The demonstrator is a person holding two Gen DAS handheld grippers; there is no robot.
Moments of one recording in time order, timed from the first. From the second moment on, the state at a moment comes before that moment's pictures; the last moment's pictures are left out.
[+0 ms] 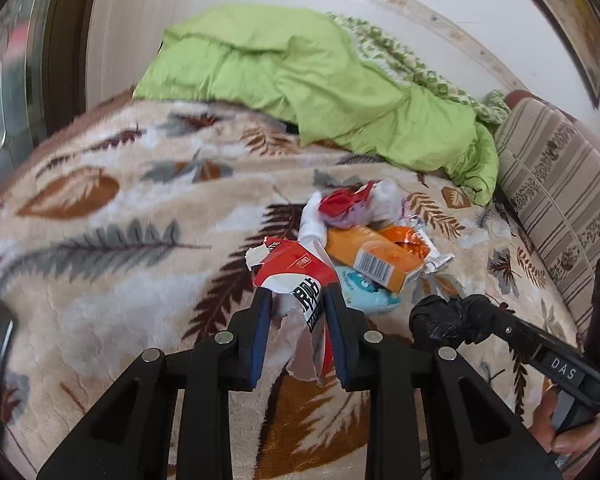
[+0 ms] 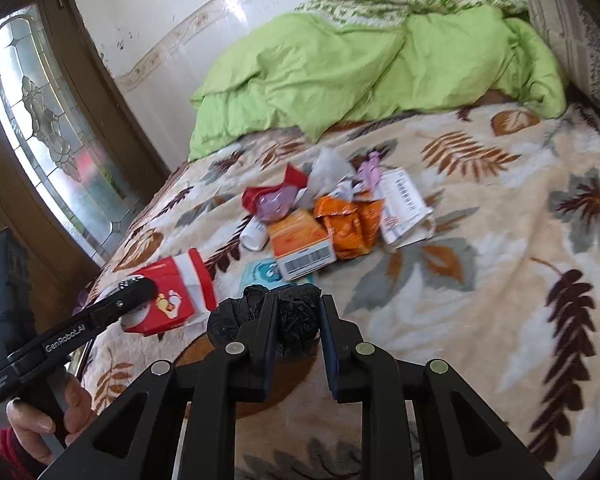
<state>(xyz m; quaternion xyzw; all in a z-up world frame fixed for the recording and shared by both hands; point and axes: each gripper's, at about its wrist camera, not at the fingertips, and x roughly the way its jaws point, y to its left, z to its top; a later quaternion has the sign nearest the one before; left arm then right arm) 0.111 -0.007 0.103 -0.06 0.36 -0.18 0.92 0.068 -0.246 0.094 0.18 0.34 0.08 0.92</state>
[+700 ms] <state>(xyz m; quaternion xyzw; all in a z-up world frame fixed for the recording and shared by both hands) 0.058 -0.078 0.110 0.08 0.29 -0.17 0.94 0.020 -0.279 0.112 0.15 0.32 -0.01 0.94</state>
